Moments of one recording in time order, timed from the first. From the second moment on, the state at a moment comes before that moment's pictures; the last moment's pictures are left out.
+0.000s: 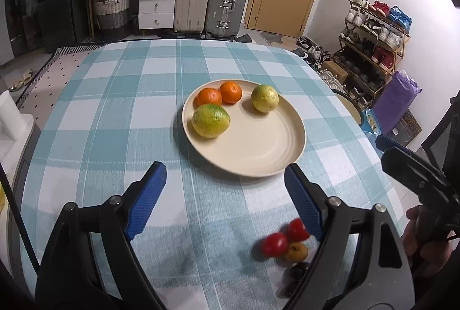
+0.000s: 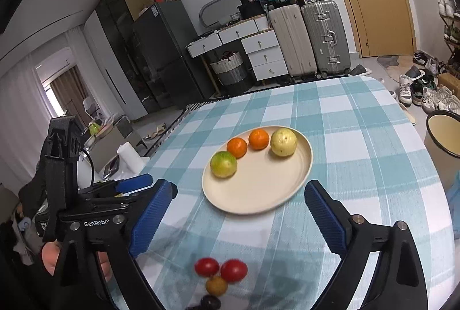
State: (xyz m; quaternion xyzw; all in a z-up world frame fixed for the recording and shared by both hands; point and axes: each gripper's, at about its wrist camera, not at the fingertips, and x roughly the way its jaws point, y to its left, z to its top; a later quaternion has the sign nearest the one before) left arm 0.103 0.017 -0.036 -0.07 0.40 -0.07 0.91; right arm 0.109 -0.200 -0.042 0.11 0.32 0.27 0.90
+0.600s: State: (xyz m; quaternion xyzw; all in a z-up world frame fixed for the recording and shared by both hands) left arm 0.056 0.020 -0.079 -0.08 0.43 -0.08 0.89; right arm 0.052 -0.204 -0.076 0.09 0.36 0.26 0.89
